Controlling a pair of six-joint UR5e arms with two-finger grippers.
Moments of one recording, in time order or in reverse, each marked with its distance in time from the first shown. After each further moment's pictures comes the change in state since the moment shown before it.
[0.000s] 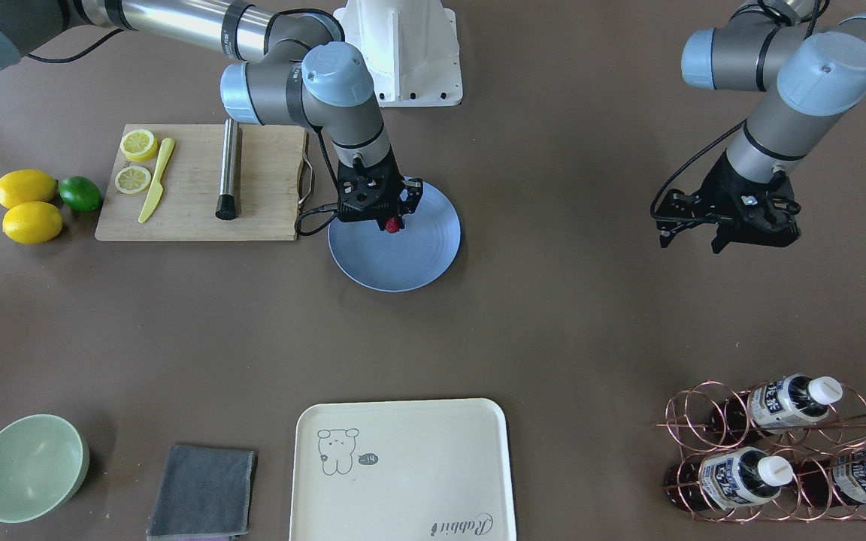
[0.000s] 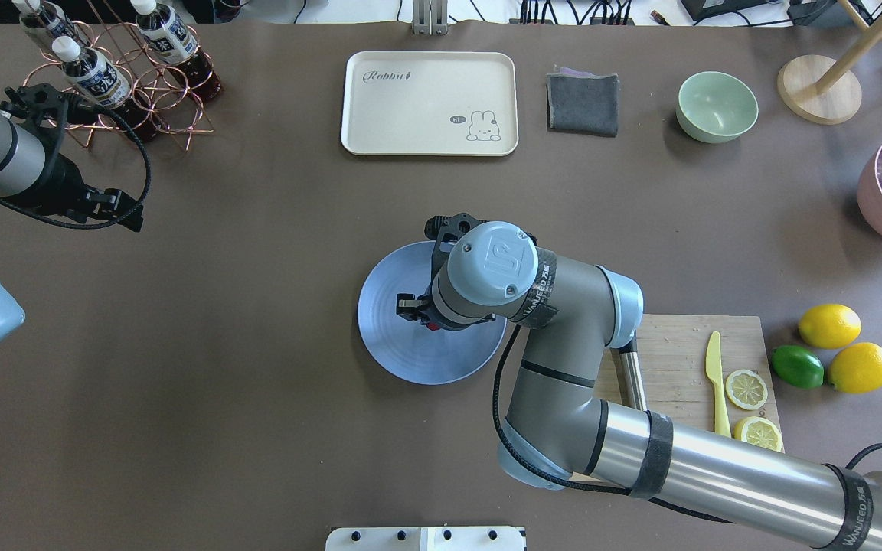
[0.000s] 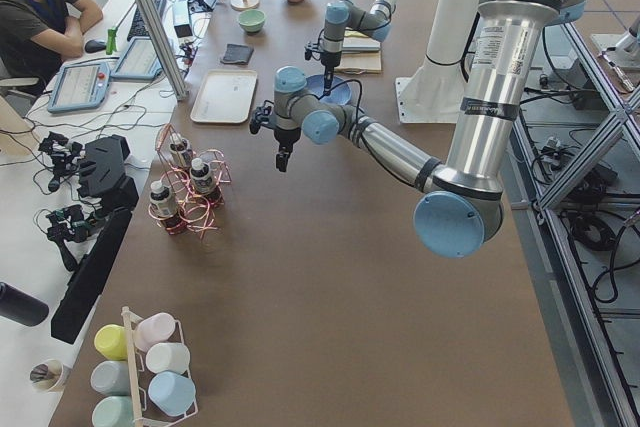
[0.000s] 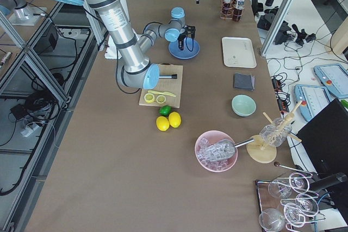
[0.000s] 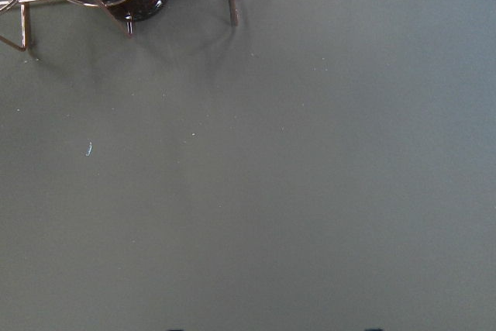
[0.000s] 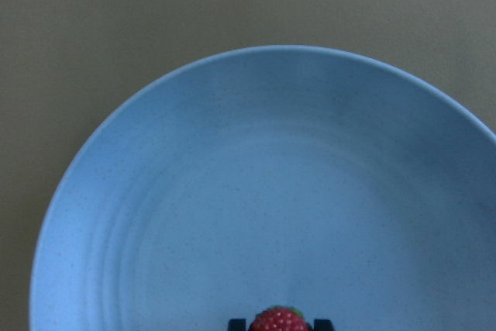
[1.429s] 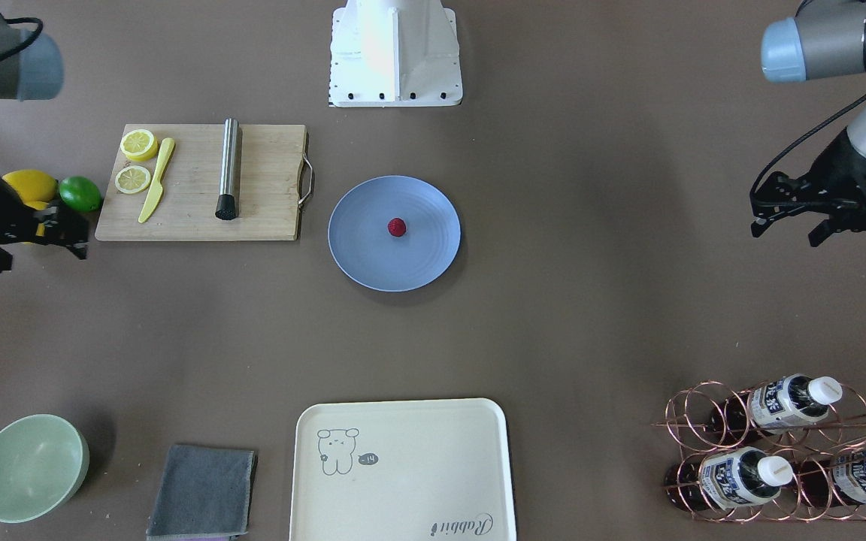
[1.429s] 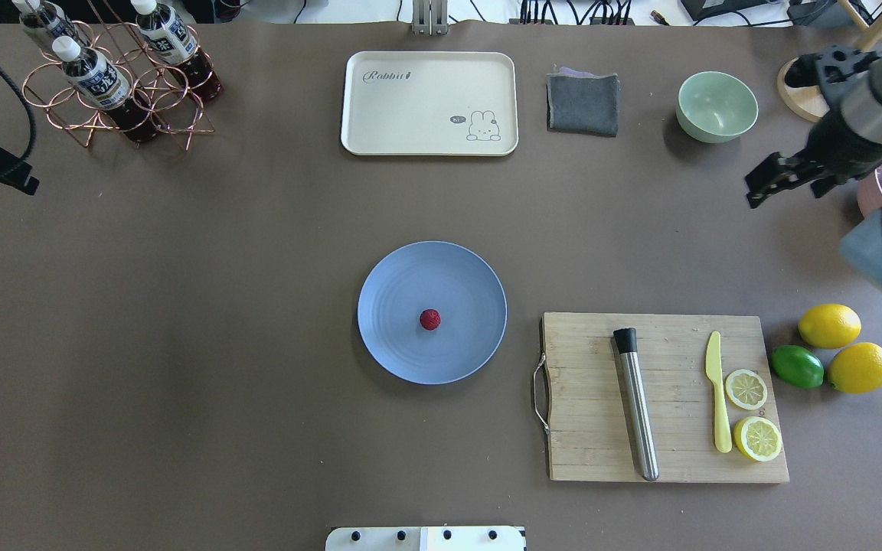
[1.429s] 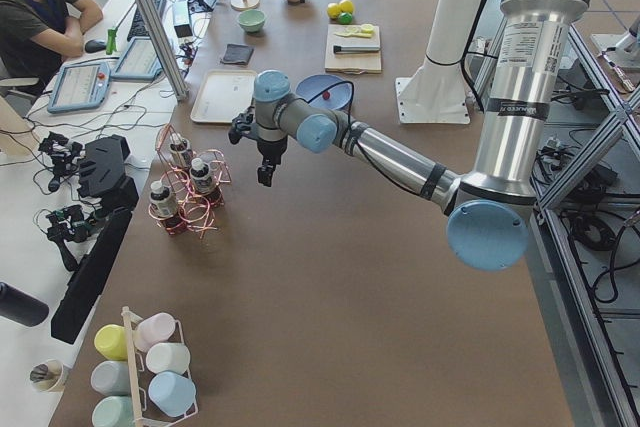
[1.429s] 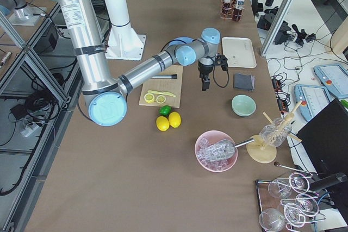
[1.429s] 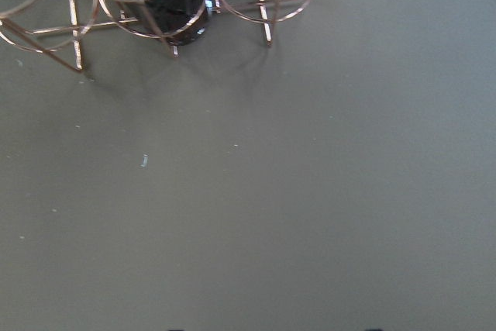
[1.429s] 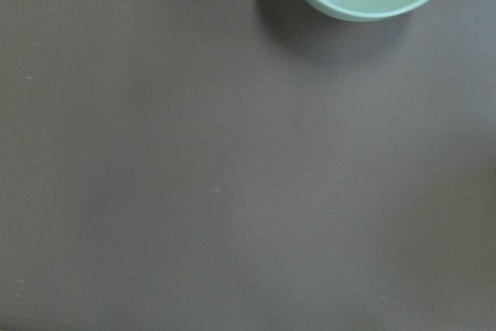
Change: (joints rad) left arm -0.268 0.079 -0.018 0.089 -0.154 0.347; right arm 0.722 -0.518 0.297 -0.349 0.437 -0.966
